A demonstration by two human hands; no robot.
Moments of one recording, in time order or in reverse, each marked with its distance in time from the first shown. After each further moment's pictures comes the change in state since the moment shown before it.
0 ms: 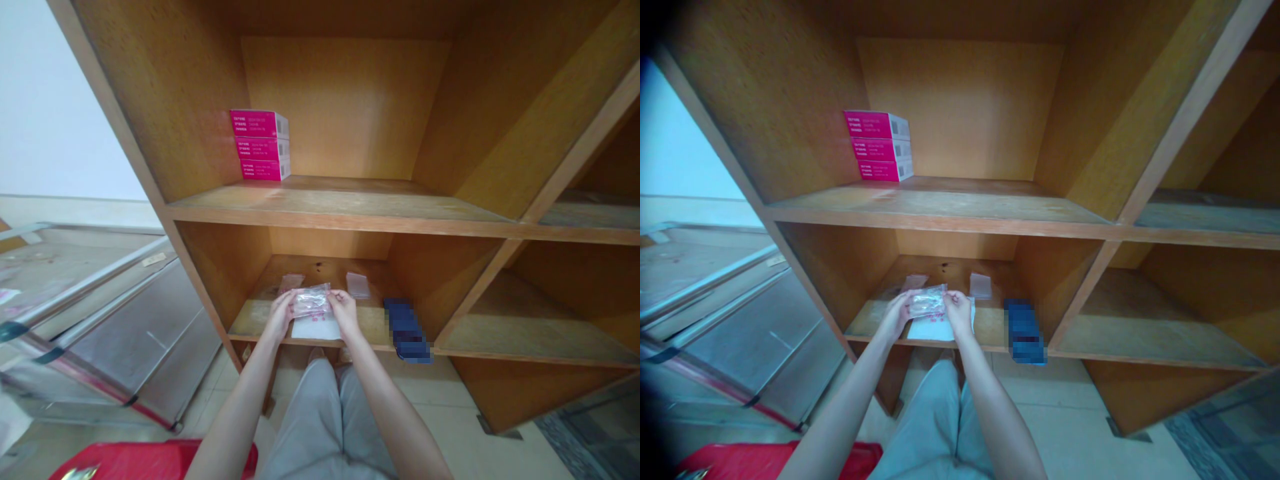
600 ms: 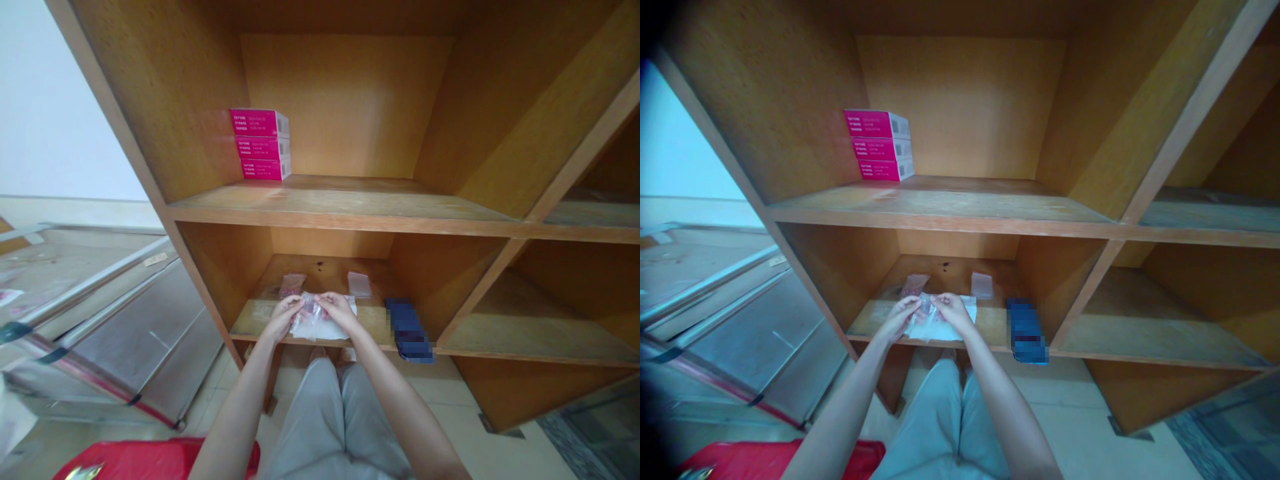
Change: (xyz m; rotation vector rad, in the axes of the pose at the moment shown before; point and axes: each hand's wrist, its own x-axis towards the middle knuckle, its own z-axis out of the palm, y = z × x) left_hand 0.002 -0.010 -0.014 0.236 -0.145 -0.055; right_hand 0.002 -0.007 0.002 -0.178 -0.394 0.115
